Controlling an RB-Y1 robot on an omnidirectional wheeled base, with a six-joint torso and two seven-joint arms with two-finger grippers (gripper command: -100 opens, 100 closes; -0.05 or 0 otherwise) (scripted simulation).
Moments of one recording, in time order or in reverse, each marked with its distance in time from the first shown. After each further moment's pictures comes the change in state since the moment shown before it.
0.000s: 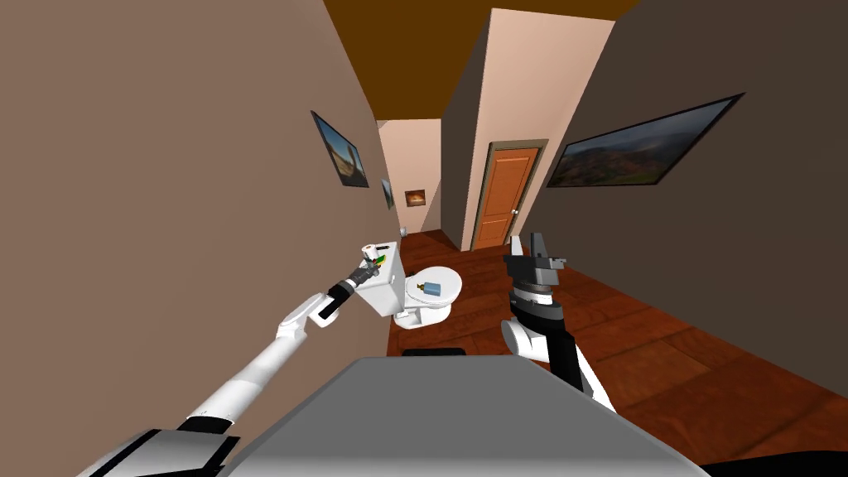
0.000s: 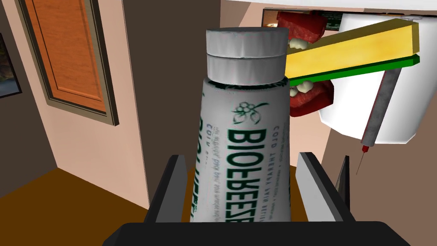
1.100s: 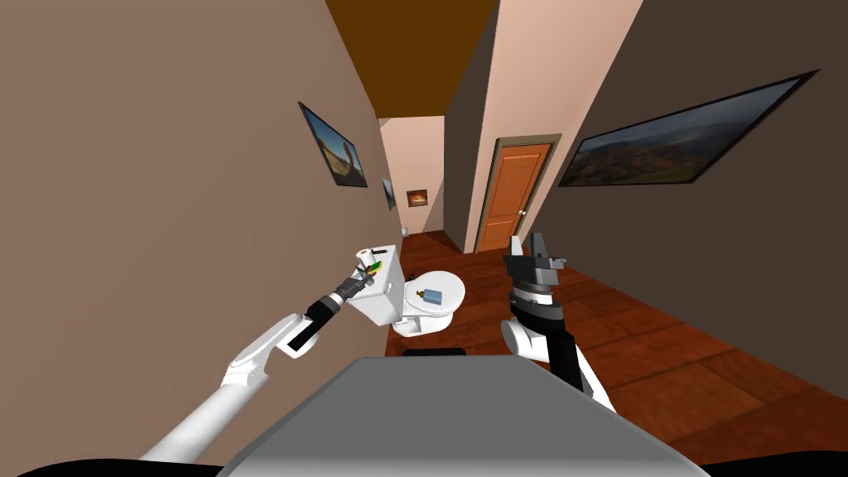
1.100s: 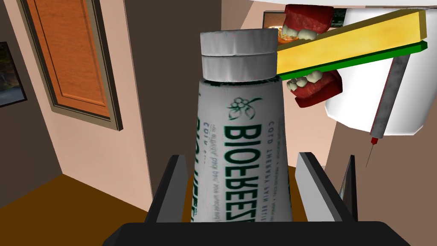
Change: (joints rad) left arm 0.301 0.023 0.131 -0.255 -0.014 -0.032 0.001; right arm 0.000 0.000 0.000 0.000 0.000 0.000 0.000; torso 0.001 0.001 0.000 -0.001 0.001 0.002
